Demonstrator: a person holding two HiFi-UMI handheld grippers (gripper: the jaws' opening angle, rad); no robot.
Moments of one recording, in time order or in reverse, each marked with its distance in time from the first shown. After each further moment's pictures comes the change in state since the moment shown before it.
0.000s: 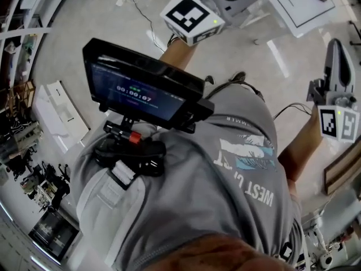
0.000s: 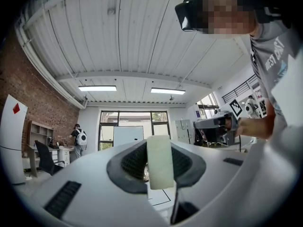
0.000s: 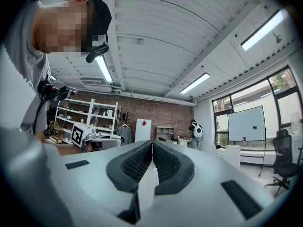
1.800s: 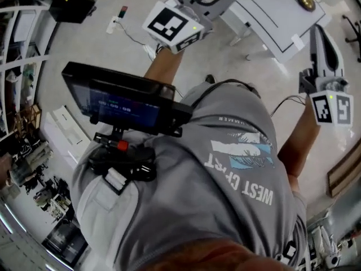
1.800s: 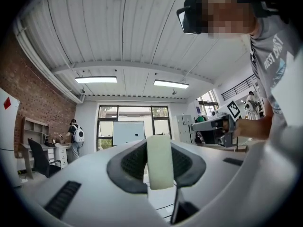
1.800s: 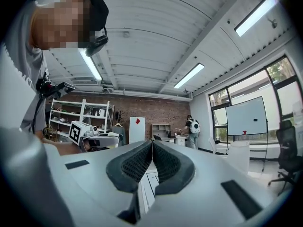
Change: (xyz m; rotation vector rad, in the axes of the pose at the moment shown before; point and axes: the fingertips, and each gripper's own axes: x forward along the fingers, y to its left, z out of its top) left arm 0.184 0.161 -0.073 -0.001 0.069 0.003; right arm 0.165 -0.201 -0.065 0.091 0.049 -0.011
